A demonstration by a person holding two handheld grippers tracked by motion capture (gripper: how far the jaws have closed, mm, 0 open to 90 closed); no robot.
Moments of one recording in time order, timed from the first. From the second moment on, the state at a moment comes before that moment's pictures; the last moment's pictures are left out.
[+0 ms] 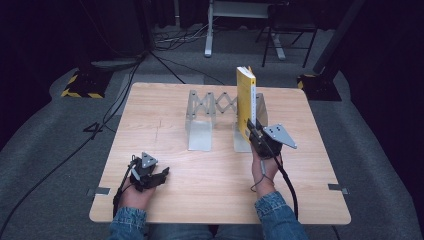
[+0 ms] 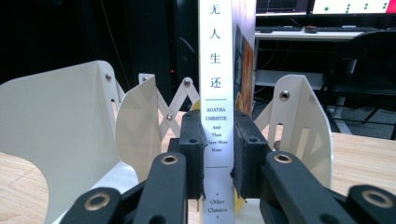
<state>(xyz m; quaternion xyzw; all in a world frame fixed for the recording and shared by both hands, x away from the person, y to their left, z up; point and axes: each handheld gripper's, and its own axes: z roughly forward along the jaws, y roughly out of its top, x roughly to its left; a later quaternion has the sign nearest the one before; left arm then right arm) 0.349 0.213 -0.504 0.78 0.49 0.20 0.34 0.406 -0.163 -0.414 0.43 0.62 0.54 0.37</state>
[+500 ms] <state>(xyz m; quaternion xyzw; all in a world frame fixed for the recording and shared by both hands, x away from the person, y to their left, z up) 0.349 0.212 -0.504 0.78 0.48 0.20 0.34 0.408 -0.151 -0.439 0.43 0.65 0.51 0.37</state>
